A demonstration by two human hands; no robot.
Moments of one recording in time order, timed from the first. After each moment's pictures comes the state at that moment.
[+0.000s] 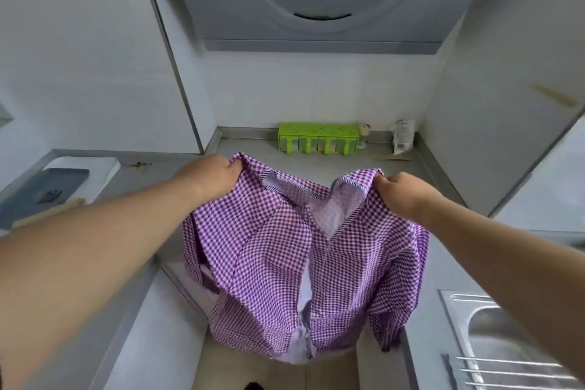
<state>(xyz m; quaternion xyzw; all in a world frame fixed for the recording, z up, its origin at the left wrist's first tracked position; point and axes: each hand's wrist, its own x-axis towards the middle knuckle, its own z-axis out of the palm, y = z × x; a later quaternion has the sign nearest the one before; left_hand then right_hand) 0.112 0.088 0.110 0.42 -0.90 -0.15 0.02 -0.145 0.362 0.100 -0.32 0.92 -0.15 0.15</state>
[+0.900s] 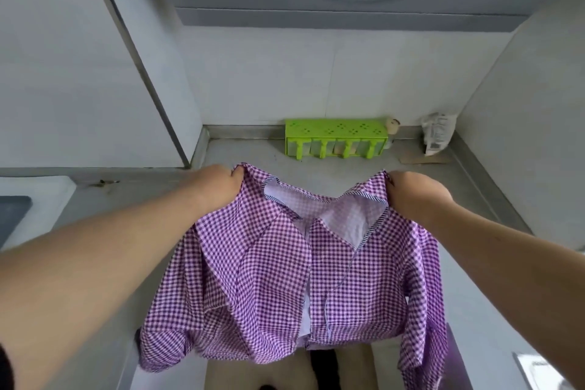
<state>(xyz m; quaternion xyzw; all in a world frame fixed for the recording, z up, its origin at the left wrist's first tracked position) 0.008 -0.122 0.011 0.38 -0.90 -0.19 -0.06 -0.247 0.173 0.020 -0.33 0.94 -0.02 0.10</state>
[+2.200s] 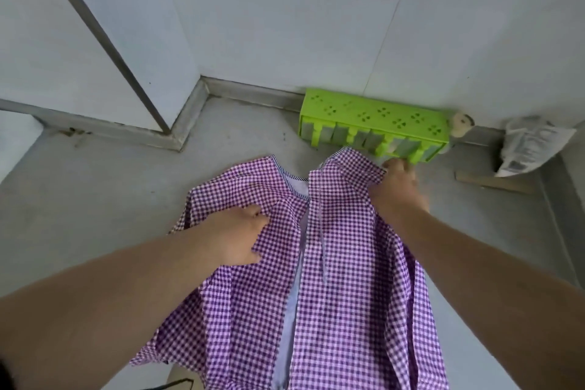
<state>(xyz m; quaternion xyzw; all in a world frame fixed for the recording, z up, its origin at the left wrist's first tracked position) -0.068 -0.094 -0.118 0.23 -0.91 -0.10 -0.34 -0.356 0.043 -0.126 -0.28 0.93 -0.11 0.19</state>
